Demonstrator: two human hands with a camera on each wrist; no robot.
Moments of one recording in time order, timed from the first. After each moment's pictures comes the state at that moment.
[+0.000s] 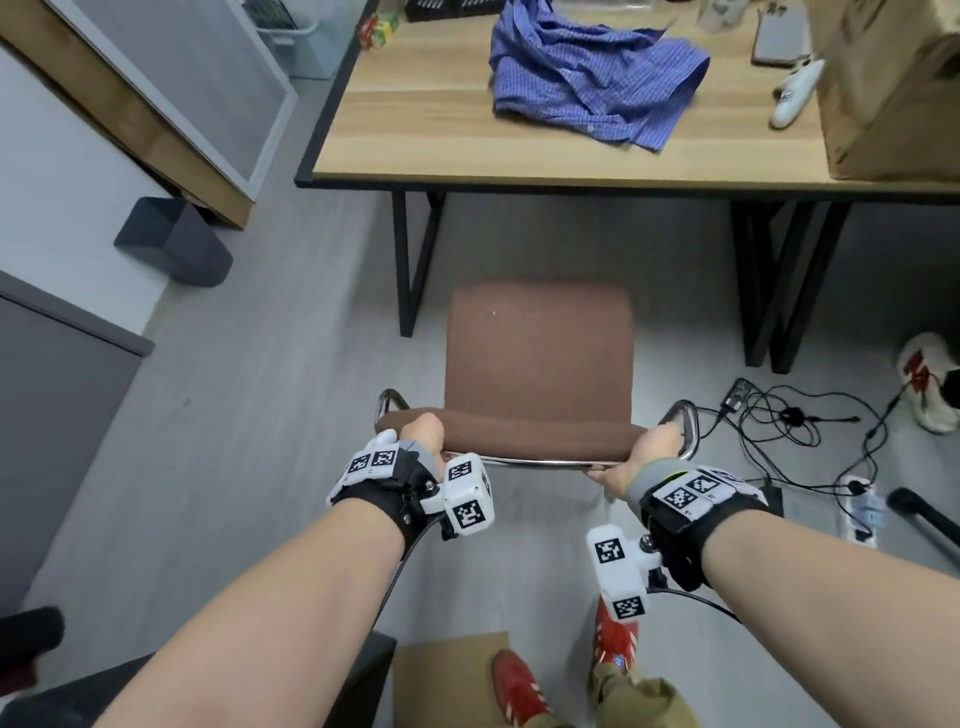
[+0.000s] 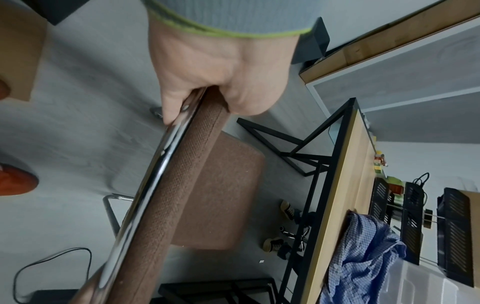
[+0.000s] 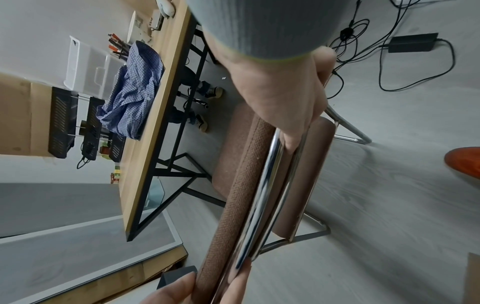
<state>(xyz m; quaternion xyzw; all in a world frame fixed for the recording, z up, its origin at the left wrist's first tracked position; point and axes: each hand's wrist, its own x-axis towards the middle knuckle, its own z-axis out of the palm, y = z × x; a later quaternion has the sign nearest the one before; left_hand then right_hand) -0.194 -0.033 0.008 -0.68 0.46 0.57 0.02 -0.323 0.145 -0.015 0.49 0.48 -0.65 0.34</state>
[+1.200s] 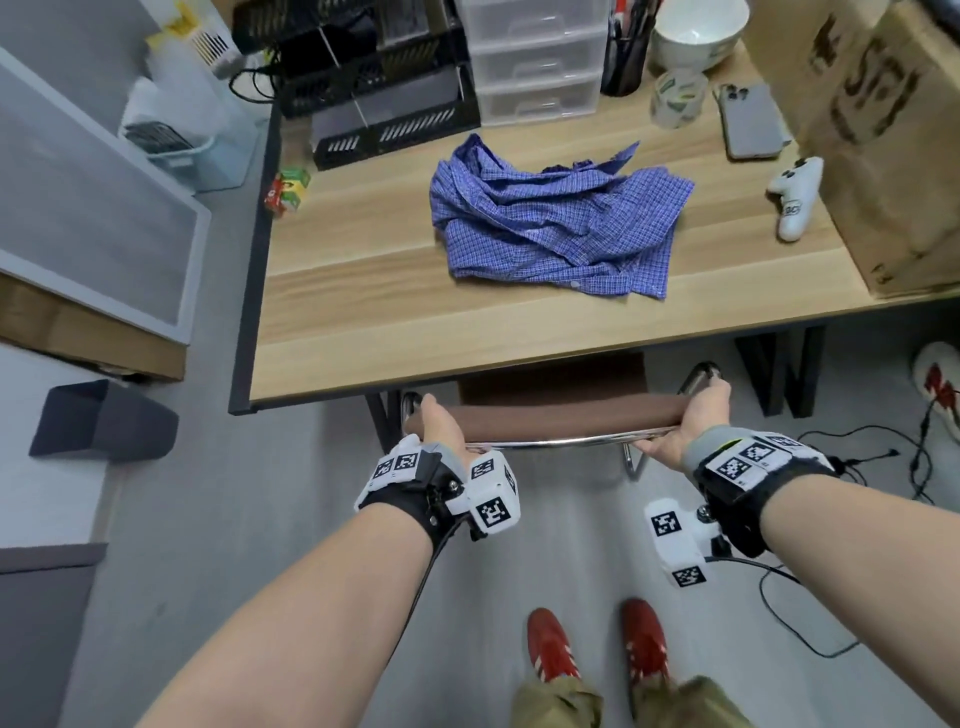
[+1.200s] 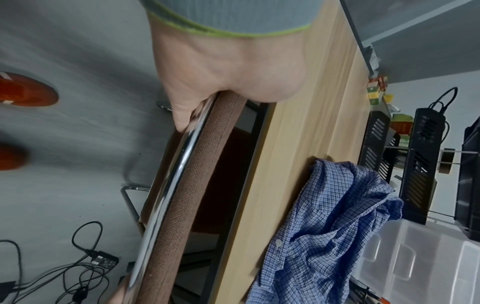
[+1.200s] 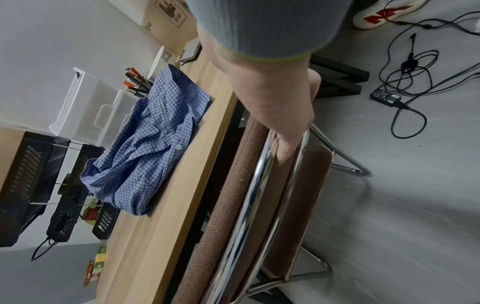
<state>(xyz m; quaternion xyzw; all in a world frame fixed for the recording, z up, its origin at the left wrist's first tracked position) -0.509 -0.258 -0.038 -0.69 0.32 0.65 -0.01 -0.624 -0.029 -0.045 0.51 0.42 -0.70 0.27</state>
